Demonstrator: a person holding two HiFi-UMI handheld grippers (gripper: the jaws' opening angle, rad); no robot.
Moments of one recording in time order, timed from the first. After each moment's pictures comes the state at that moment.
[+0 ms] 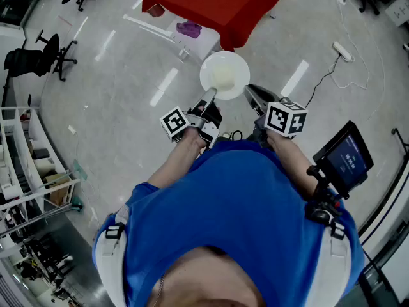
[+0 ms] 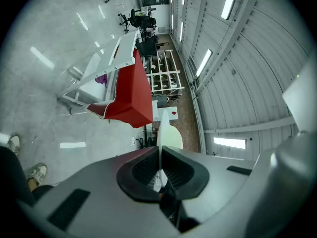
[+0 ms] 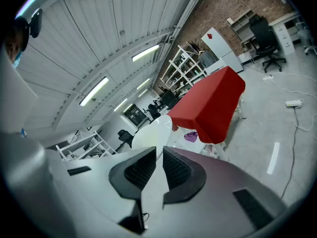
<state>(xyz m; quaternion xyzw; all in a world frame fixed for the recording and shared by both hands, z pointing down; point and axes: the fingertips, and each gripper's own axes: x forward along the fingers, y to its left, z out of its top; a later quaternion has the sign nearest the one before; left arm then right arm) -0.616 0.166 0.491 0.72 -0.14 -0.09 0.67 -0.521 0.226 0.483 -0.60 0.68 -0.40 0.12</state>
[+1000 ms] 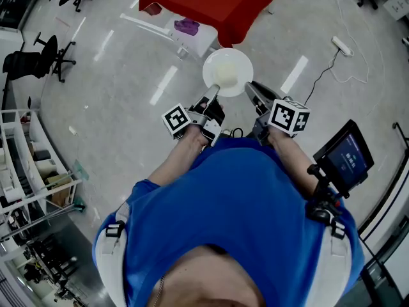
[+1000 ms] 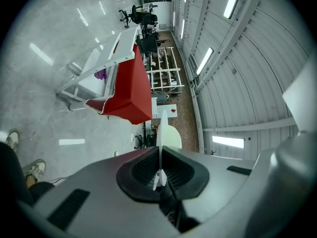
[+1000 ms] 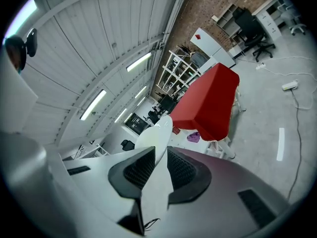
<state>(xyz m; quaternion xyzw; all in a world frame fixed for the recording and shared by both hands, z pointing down) -0.602 0.172 0.492 0.72 -0.13 -0.08 0.68 -0.512 0.229 0.484 -0.59 0.66 -0.42 0.19</state>
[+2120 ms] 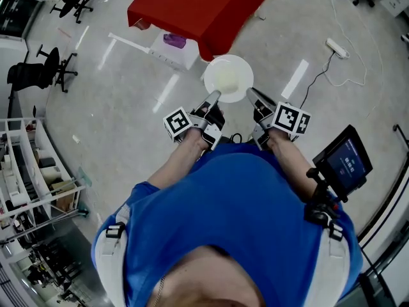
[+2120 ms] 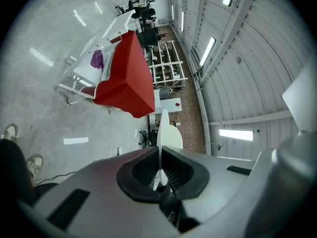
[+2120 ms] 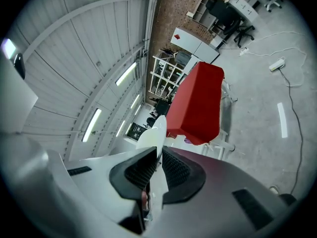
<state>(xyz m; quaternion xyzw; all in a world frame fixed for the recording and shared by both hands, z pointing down) -0.523 0.200 0.500 0.72 -0.15 -0.03 0.68 -0.429 0.262 0.492 -0.57 0.62 -0.48 0.27</state>
